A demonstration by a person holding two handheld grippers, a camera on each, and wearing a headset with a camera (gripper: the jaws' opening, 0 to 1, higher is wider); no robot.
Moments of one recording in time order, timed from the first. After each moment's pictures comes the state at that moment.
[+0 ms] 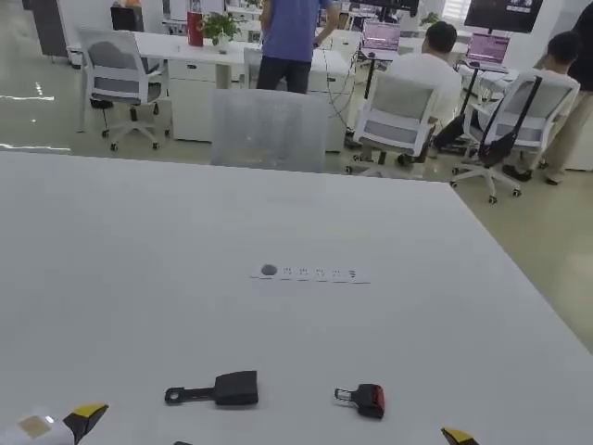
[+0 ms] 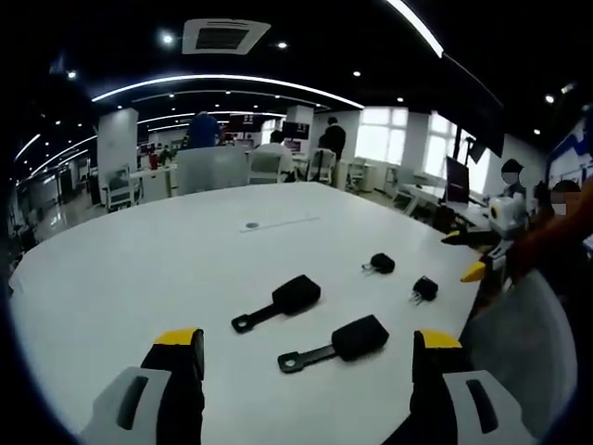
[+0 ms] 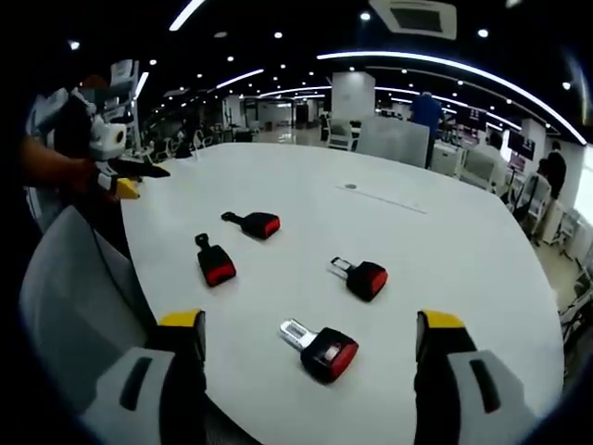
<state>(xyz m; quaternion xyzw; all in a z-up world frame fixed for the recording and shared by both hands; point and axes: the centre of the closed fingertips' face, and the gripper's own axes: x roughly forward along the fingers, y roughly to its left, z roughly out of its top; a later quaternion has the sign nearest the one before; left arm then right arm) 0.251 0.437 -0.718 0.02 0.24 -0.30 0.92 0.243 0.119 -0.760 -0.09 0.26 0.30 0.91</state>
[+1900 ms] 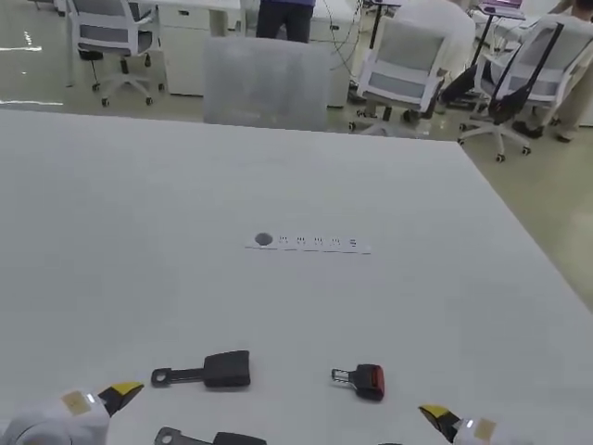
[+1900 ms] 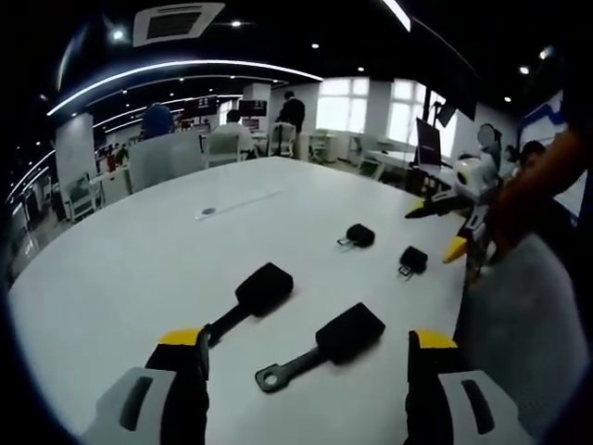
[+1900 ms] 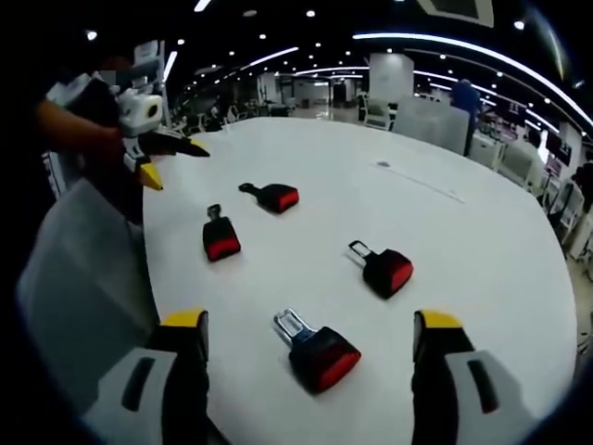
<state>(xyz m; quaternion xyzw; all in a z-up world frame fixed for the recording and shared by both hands) 0.279 0.390 -0.758 0.08 0.28 -0.39 0.88 0.266 0.127 -0.798 -0.12 0.31 0.38 0.86</state>
